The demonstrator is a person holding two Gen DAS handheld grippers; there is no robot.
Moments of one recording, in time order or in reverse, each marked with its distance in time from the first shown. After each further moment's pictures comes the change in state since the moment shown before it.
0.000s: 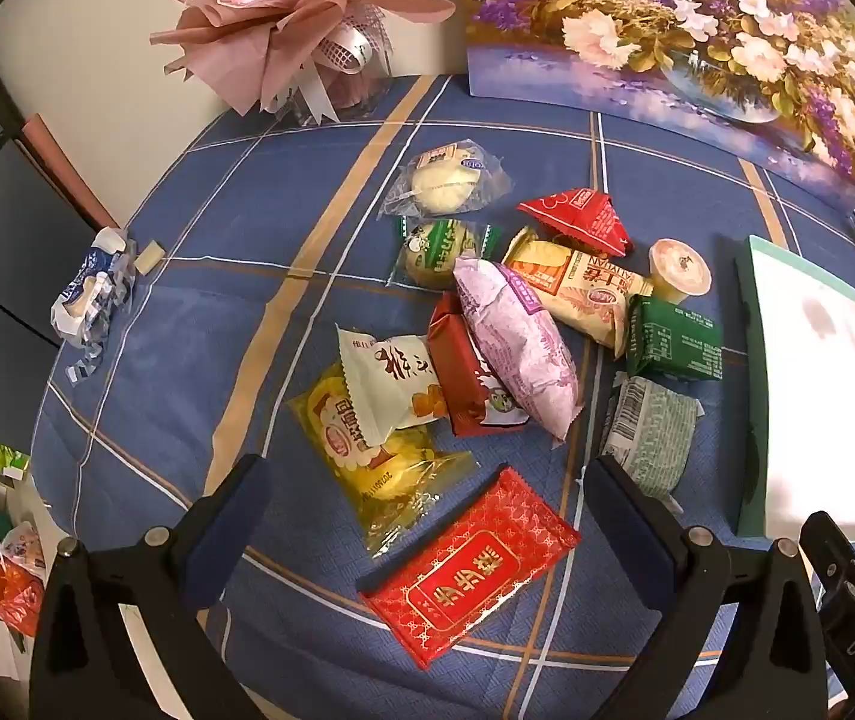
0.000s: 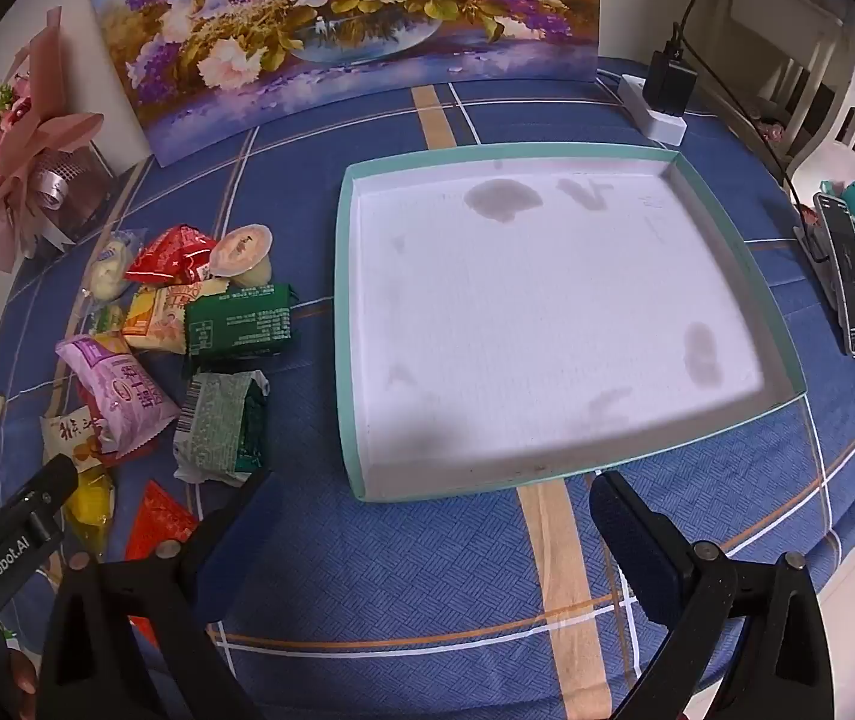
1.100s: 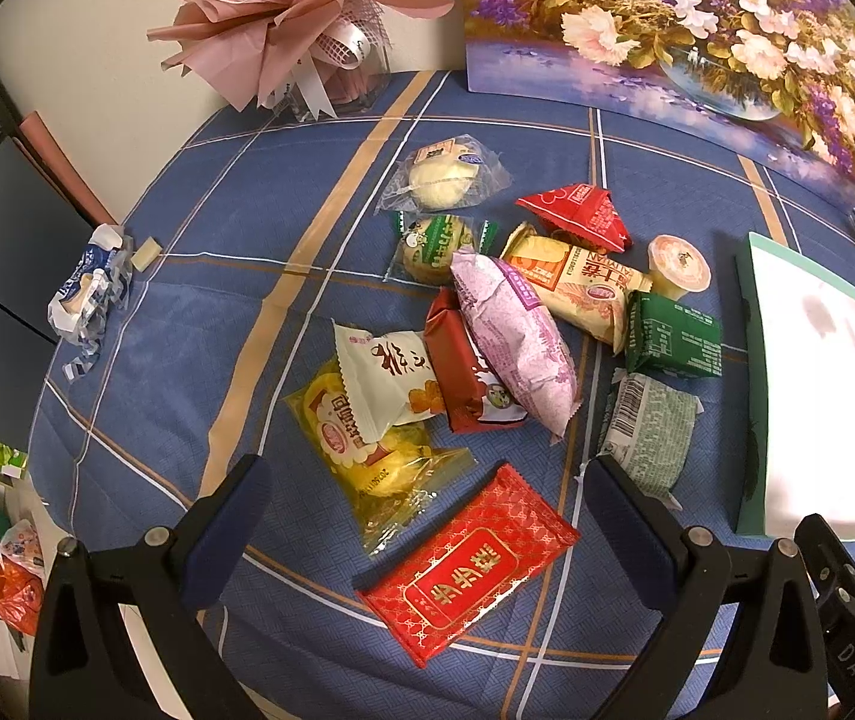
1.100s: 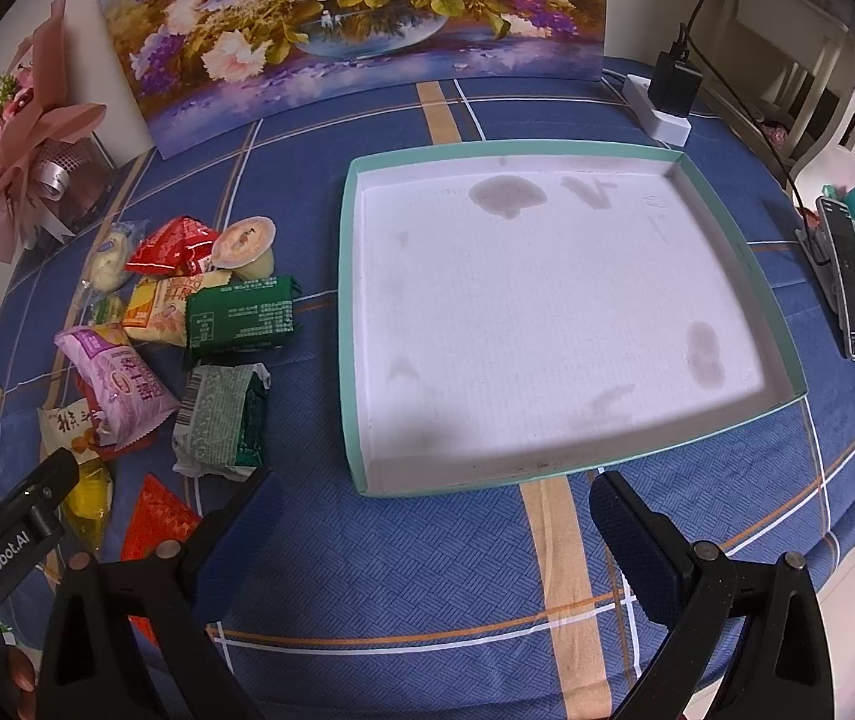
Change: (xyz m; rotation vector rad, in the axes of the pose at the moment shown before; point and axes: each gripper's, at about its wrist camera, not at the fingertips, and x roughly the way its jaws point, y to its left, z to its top) left arm 0.000 -0.001 -0.001 0.001 0.000 -0.001; right arm 0.001 0.002 -0.002 -0.009 0.006 -0.006
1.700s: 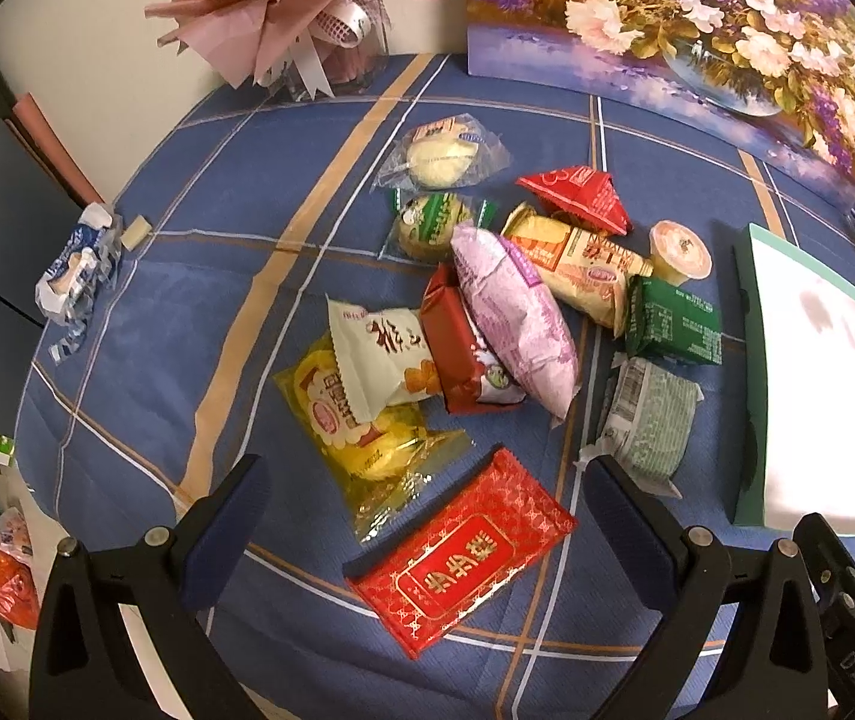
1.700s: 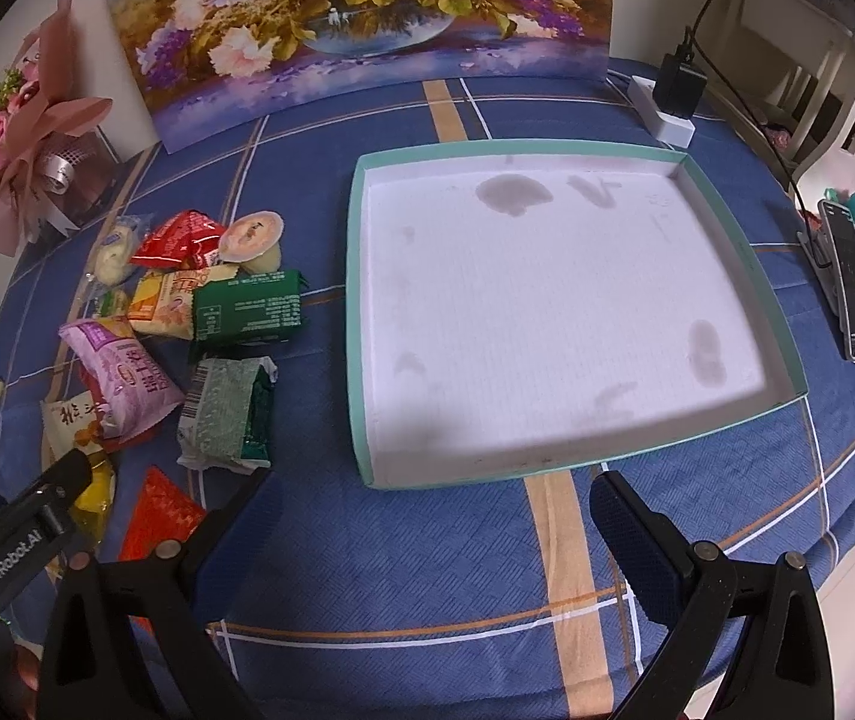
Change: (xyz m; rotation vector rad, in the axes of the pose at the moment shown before) left arm 0.011 0.004 -0.010 -0.013 0.072 -0.031; right arm -0.003 0.004 -0.002 -0.017 0.007 -0.001
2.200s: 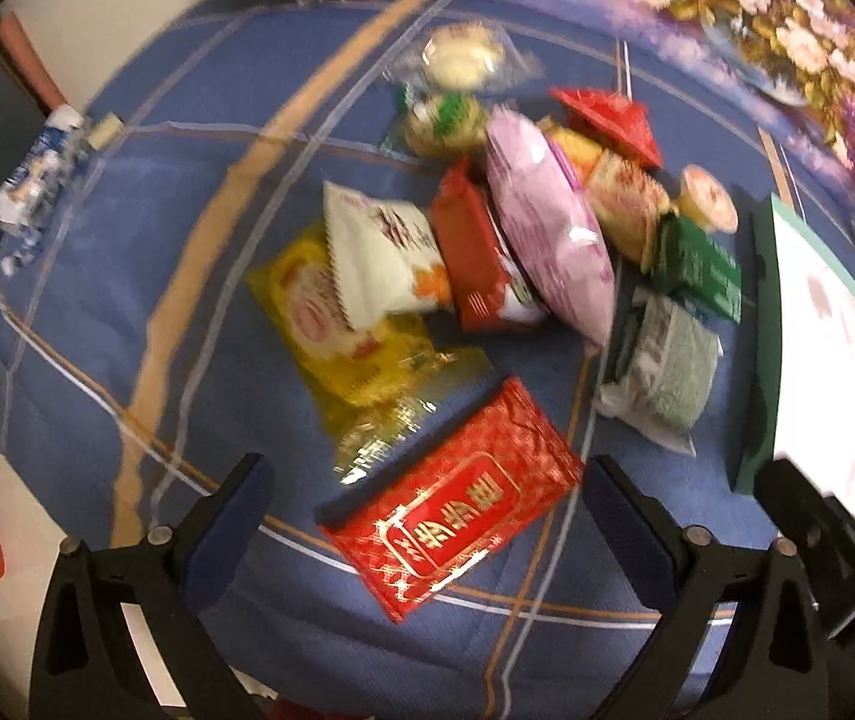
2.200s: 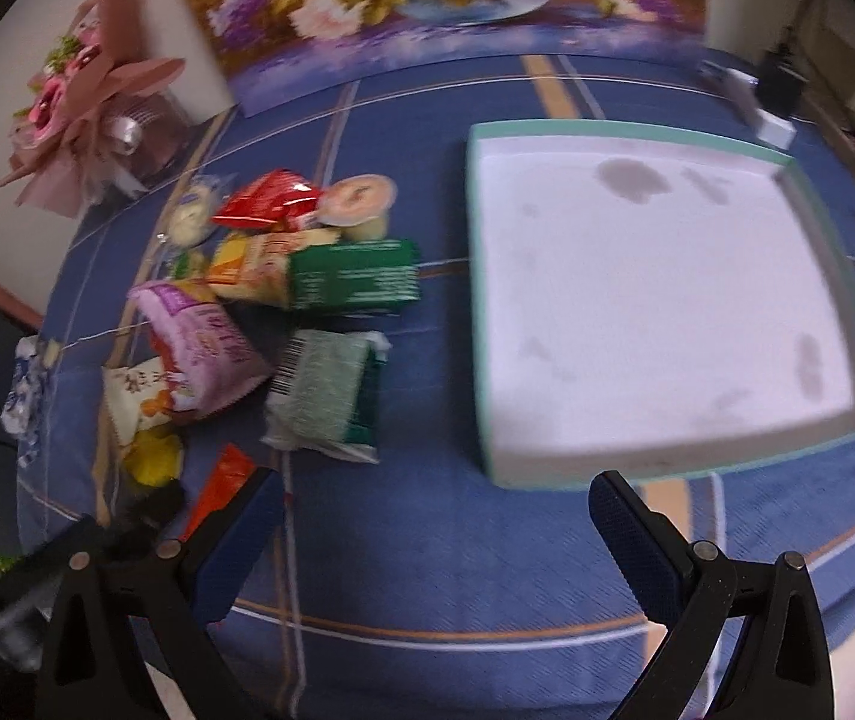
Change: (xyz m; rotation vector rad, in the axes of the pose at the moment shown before) left arm 0.036 0.016 -0.012 -0.089 0.125 -0.123; right arm 0.016 0.037 0.005 -0.074 0.061 0.184
